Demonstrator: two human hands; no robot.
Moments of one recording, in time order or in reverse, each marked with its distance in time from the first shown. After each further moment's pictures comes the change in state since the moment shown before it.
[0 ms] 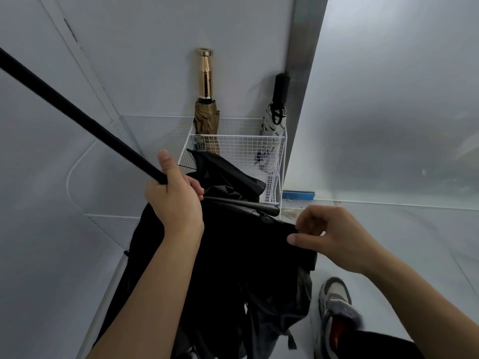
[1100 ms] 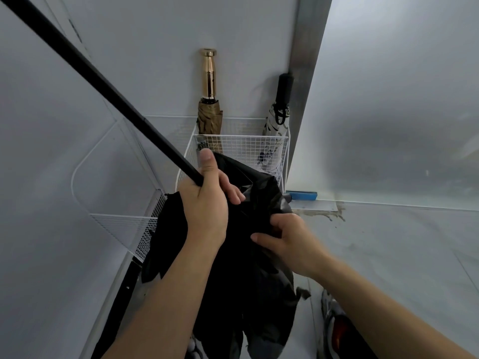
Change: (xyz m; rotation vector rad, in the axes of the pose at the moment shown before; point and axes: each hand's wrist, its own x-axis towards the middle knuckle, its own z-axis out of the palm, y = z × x) left_hand -0.026 0.002 0.010 -0.059 -0.324 0.008; right_hand 0.020 -0.019 0.063 0.126 -0.120 0.027
